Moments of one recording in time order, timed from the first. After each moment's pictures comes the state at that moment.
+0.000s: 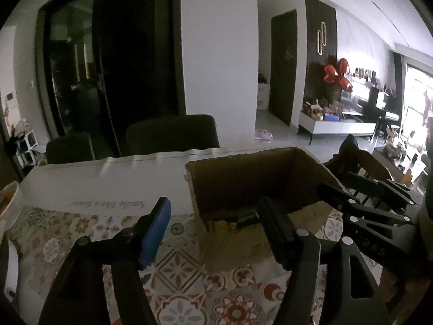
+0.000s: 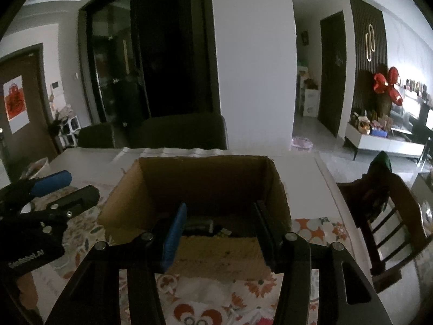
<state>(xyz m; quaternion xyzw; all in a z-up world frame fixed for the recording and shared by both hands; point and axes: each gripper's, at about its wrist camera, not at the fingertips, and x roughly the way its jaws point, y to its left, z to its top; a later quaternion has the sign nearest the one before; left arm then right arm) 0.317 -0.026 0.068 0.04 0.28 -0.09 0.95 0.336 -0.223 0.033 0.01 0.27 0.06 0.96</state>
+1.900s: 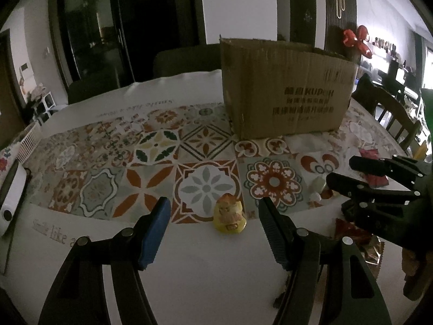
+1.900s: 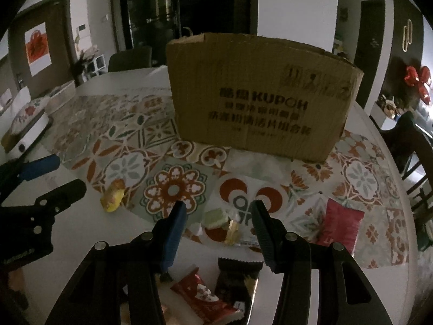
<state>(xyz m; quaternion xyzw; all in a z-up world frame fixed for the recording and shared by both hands) 0.211 0.019 -0.070 0.06 0.38 -0.04 0.92 0.250 -0.163 -0.095 -0.05 0.39 0.13 0.91</state>
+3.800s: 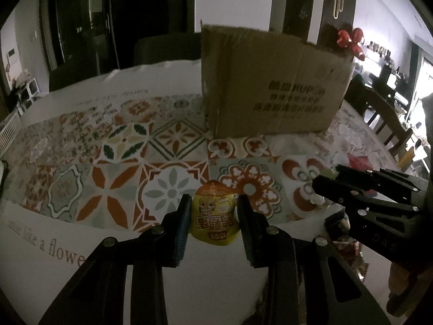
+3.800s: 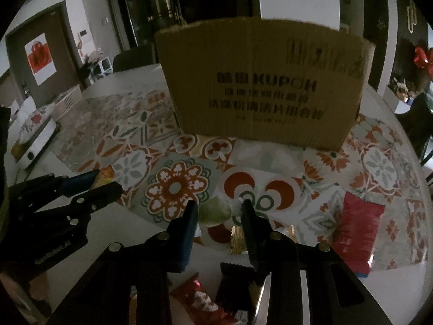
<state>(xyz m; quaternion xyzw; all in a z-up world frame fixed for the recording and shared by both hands) 0.236 -0.002 -0.073 0.02 0.41 -0.08 0.91 0.262 -0.174 -0.098 0.00 0.40 0.16 0.90</state>
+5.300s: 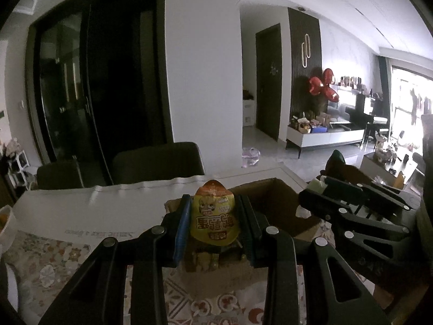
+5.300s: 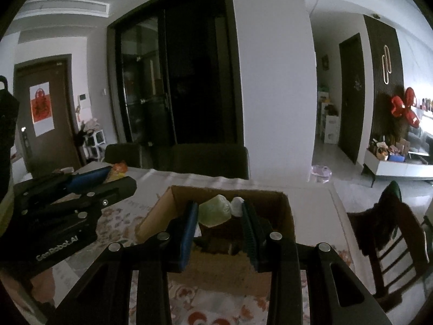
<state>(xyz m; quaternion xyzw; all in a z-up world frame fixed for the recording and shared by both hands) 0.338 -0.062 0.102 0.05 0.24 -0.13 0.96 0.322 -0.225 0.072 0.01 0.20 0.12 0.97</state>
